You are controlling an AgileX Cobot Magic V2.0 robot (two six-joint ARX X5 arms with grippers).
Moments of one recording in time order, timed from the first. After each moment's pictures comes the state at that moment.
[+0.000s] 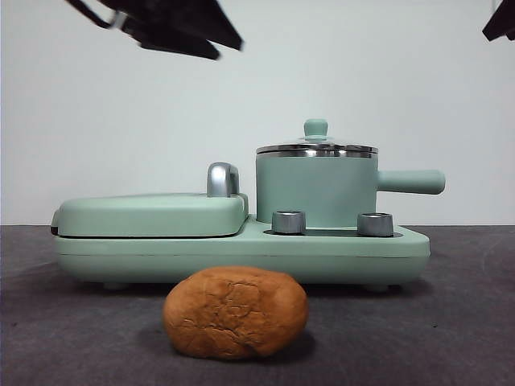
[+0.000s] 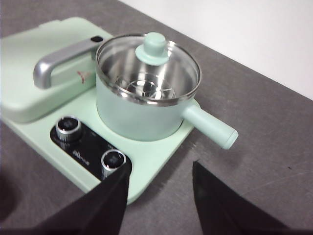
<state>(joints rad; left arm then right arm) -0.49 1.44 1.15 -0.01 0.36 0.22 0.22 0.64 0.70 -0.44 -0.26 -0.28</state>
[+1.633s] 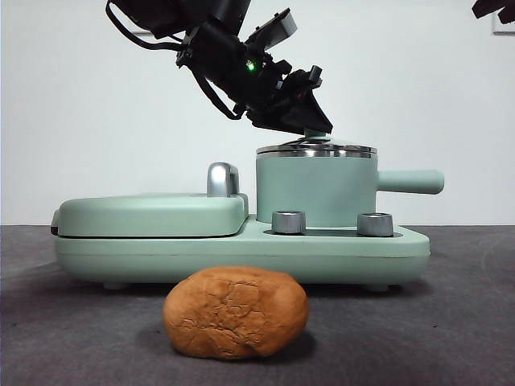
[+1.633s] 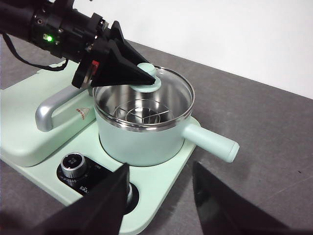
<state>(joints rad) -0.59 1.99 1.59 0.01 0.36 0.22 0.22 0.64 0.70 -0.36 -0.26 -0.12</state>
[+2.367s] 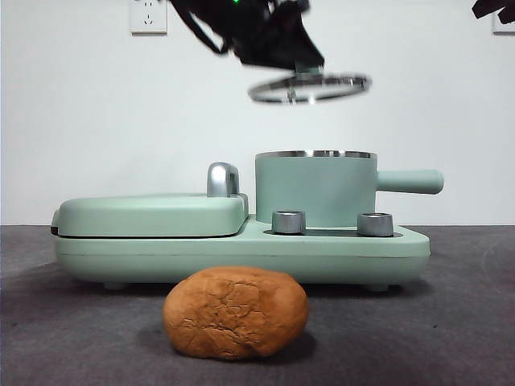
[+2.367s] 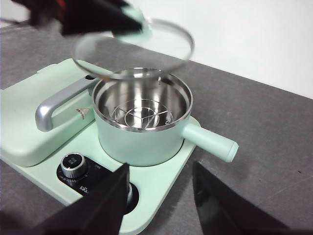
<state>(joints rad) -0.59 1.80 1.59 -0.05 0.36 0.22 0.22 0.64 0.70 -0.36 -0.26 -0.12</state>
